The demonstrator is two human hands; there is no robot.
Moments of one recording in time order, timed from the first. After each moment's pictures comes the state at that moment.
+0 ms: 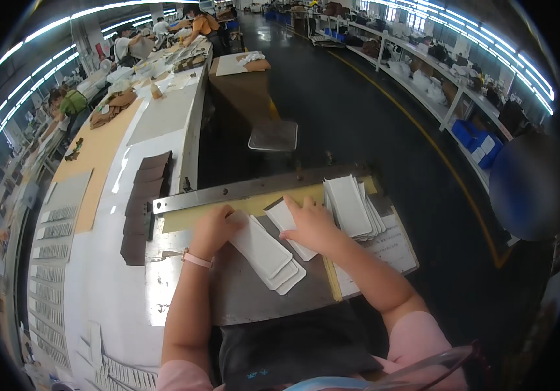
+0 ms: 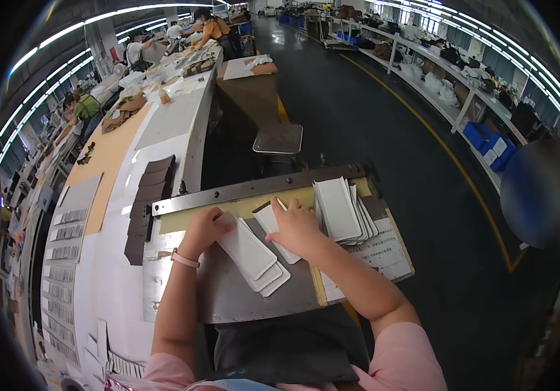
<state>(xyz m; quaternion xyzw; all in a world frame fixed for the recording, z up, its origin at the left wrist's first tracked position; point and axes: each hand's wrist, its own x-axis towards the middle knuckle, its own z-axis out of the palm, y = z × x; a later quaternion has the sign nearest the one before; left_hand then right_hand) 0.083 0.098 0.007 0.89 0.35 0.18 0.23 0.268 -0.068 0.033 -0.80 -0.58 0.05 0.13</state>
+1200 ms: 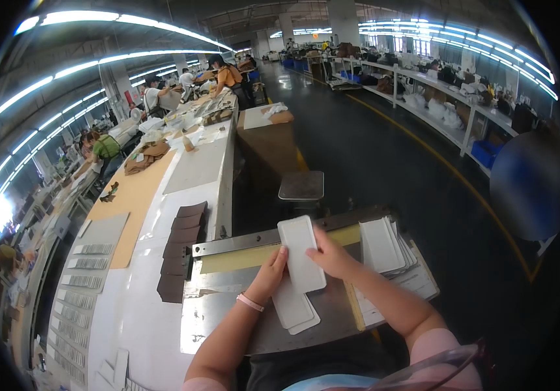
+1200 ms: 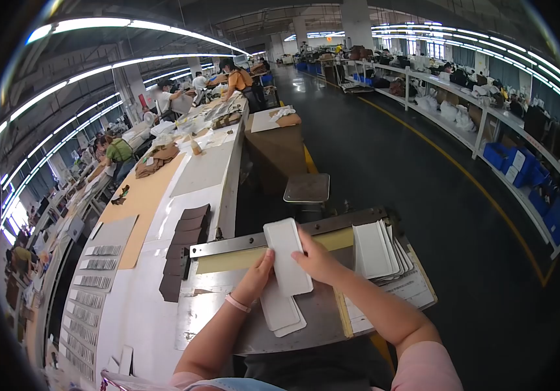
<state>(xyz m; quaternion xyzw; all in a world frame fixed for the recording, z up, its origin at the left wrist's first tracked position) 0.115 0.061 -0.007 0.63 0.23 0.25 0.70 0.281 -0.050 0.017 -0.57 -0.55 0.27 0.55</state>
